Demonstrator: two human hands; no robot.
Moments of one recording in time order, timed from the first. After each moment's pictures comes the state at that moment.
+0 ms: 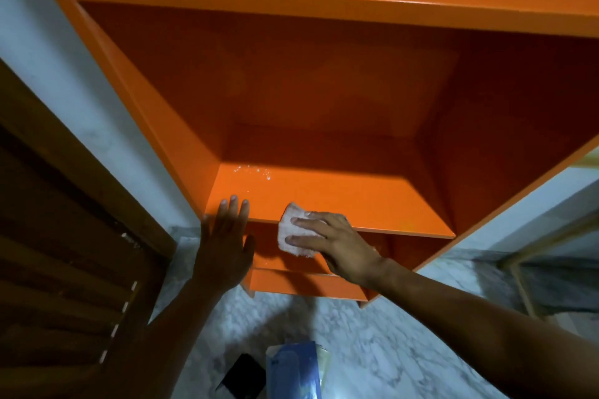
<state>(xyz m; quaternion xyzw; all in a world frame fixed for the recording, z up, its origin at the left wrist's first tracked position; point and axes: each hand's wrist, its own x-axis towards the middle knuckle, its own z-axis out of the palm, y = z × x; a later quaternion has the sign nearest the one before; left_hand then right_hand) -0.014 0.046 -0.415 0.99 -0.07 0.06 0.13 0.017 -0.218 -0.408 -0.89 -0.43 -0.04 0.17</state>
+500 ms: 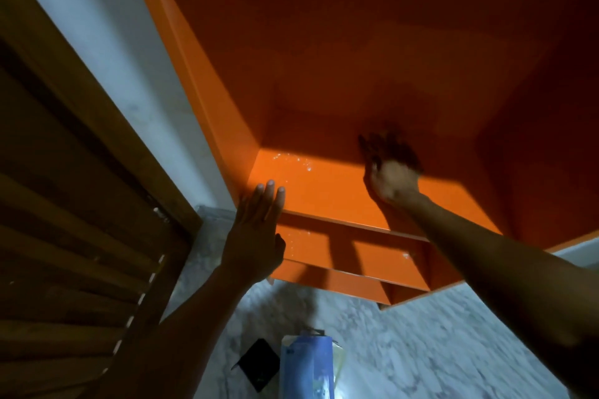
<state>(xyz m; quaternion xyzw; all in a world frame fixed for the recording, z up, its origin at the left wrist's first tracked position) -0.010 0.061 -0.420 0.98 -0.10 0.09 0.14 0.151 -0.208 -0.402 -0.99 -0.06 -0.04 0.14</state>
